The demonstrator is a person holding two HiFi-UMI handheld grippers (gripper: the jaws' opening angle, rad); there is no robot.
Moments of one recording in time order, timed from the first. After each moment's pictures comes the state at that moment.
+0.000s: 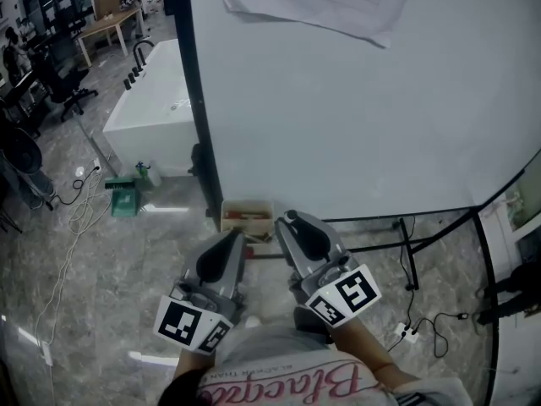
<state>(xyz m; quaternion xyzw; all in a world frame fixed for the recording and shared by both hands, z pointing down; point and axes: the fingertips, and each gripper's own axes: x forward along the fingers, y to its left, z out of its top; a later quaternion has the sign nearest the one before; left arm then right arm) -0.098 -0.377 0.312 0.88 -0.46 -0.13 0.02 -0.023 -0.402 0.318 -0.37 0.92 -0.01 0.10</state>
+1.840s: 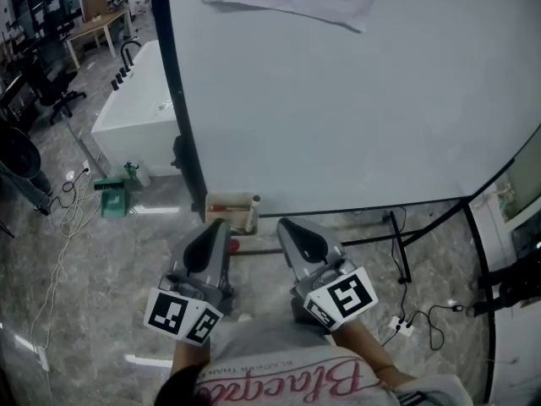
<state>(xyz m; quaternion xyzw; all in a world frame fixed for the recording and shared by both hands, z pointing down) -0.098 -0.384 0.317 0.87 -0.47 -0.15 0.04 -0.002 -0.386 0.335 -0.40 0.91 0.03 0.01</state>
